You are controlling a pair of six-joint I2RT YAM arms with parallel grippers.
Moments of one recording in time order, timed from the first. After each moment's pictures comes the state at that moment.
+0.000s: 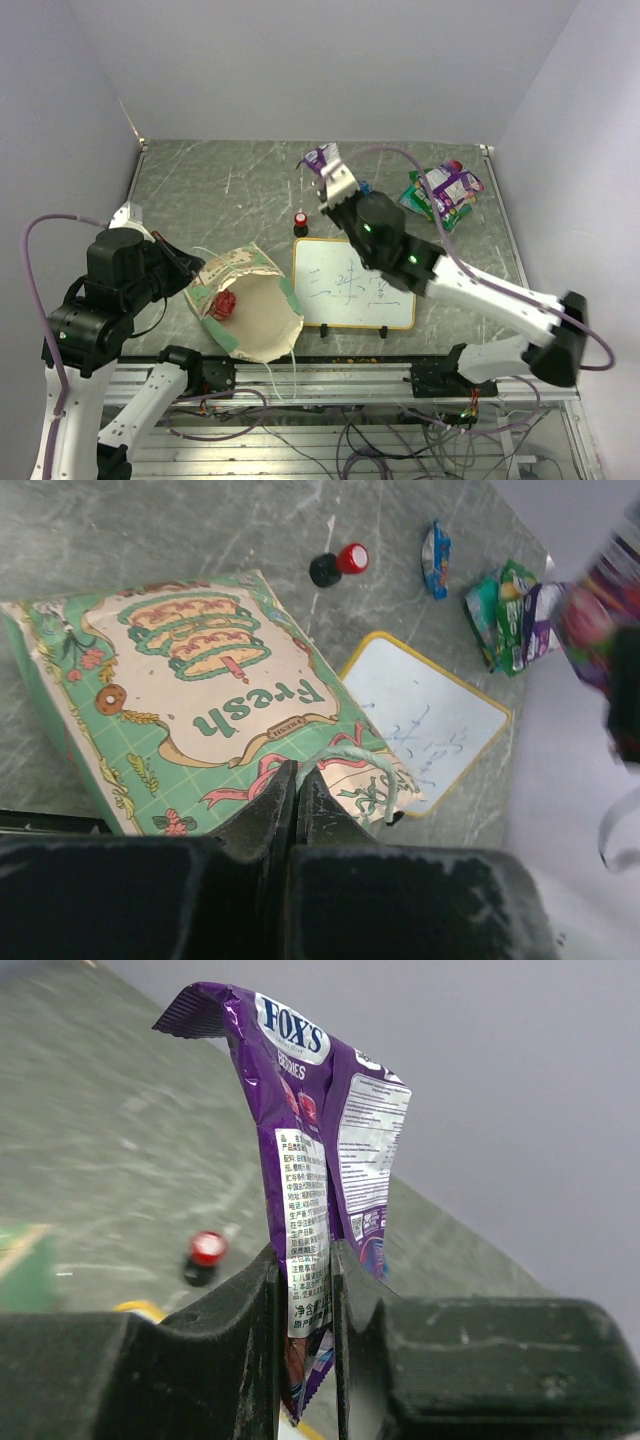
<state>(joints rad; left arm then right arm) -0.26 0.66 1.28 -1.18 -0.03 -0.82 1.07 1.24 1.15 0.07 0.59 -0.40</state>
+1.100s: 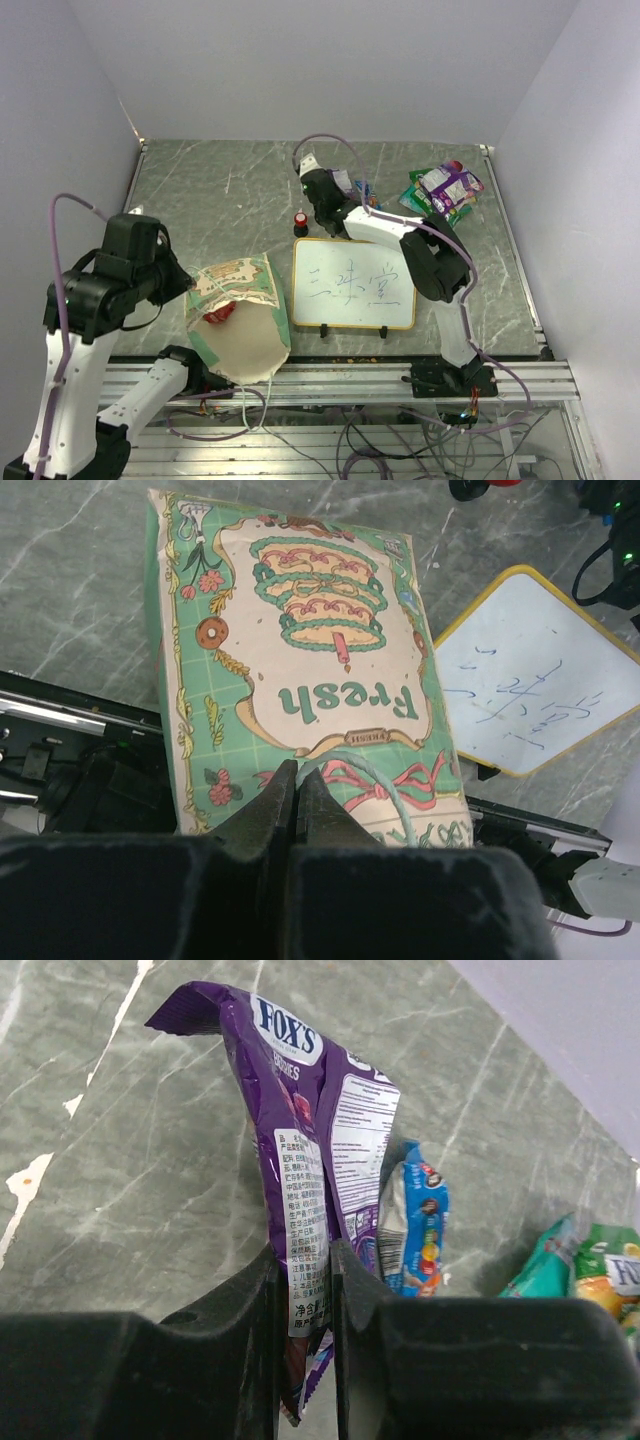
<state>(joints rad) -0.28 0.82 1.41 -1.49 -0.09 -0.77 0.72 2.14 1.52 0.05 0.66 -0.29</state>
